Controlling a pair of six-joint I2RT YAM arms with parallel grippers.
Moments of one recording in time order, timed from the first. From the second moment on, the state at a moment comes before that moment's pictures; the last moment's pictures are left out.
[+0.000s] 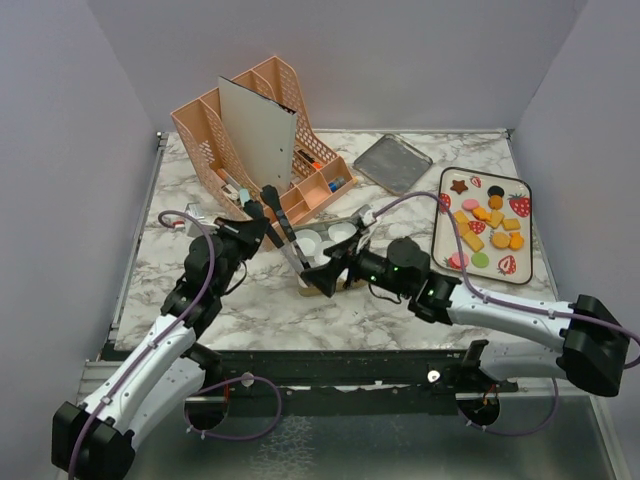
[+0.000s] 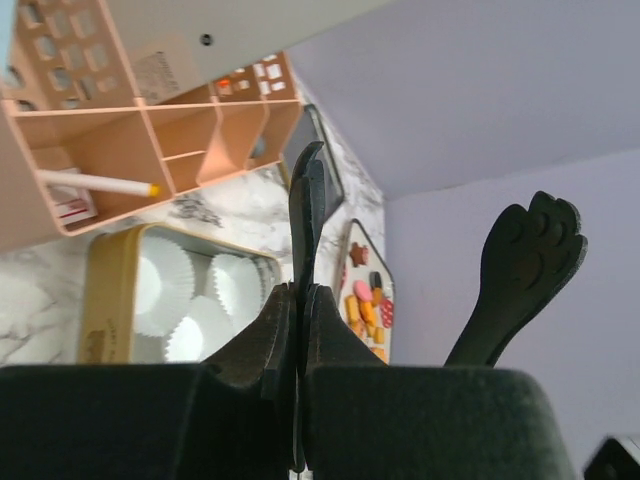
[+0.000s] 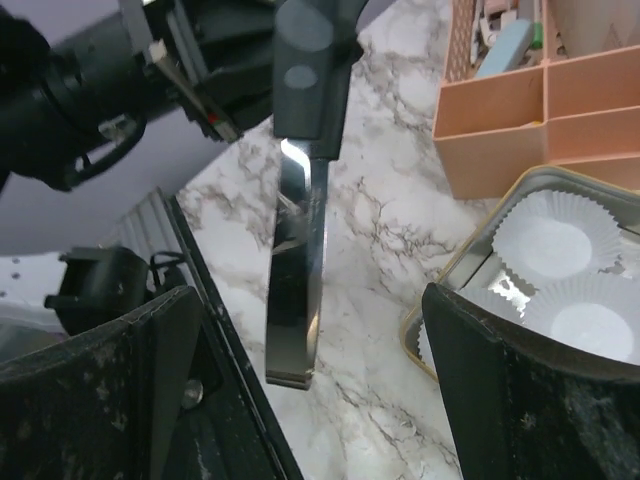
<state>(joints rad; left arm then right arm) -0.44 0.72 0.49 0.05 -0.21 -1.15 1.04 1.22 0.69 0.41 -0.02 0.39</state>
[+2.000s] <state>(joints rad) -0.54 1.42 0.80 0.92 0.19 -1.43 0.54 1.38 0.62 1.26 -0.64 1.22</state>
